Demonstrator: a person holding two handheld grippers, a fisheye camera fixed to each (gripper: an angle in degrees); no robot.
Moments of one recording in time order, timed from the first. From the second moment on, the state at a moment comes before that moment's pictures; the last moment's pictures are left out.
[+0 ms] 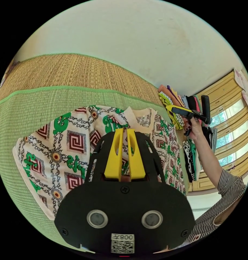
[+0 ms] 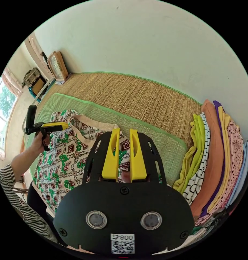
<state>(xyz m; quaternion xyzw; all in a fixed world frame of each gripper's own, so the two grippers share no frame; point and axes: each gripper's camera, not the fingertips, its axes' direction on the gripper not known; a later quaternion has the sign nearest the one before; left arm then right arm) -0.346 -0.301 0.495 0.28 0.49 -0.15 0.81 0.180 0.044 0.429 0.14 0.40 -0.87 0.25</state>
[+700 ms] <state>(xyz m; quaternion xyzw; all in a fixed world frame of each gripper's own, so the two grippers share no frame) -0.416 -0.235 0.489 0.26 0.36 -0.23 0.87 0.161 -0.034 0.315 0.27 0.39 -0.81 0.35</state>
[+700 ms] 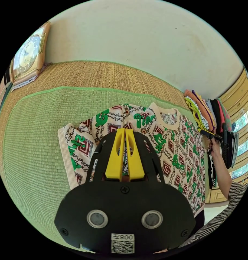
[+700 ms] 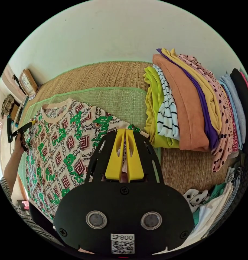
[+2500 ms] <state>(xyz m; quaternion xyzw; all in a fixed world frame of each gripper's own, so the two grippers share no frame) -0.438 -0.243 0.494 0.31 0.43 -0.21 0.82 0.163 -0.010 0.444 0.17 0.37 -0.87 0.29</state>
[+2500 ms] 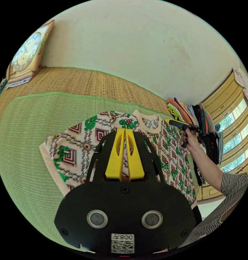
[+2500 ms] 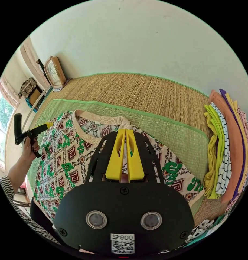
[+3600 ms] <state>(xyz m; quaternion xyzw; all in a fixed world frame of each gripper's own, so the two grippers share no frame) -0.265 -0.335 0.554 0.25 0.43 -0.19 0.85 0.237 -0.099 0.278 0.19 0.34 -0.83 0.39</state>
